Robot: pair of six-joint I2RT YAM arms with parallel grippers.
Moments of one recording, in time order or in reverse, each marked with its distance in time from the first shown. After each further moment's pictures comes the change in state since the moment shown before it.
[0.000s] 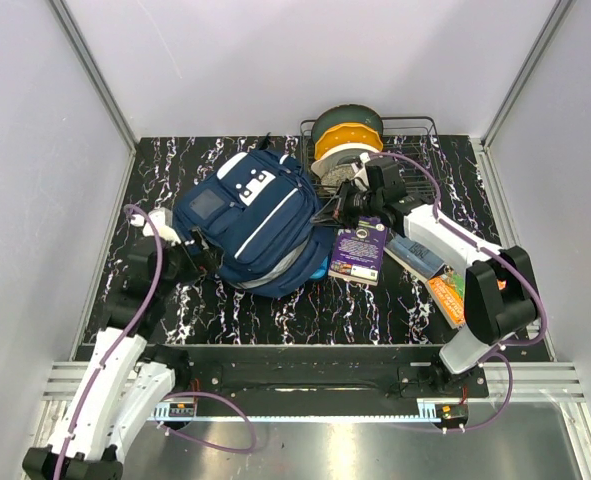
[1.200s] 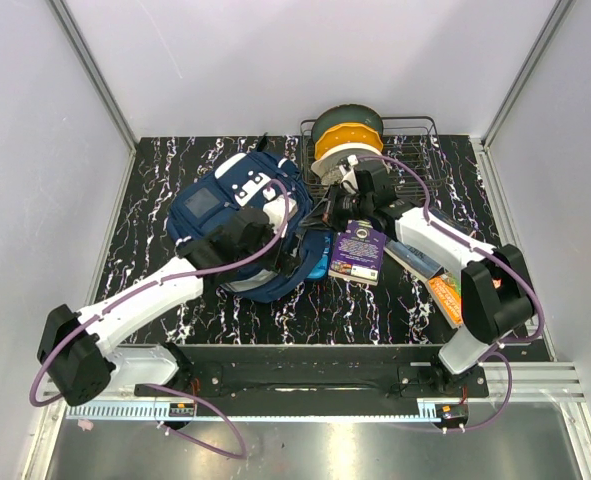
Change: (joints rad) left arm -0.558 0.552 0.306 0.171 0.027 0.322; right arm 0.069 0.019 -0.013 0.078 -0.011 0.056
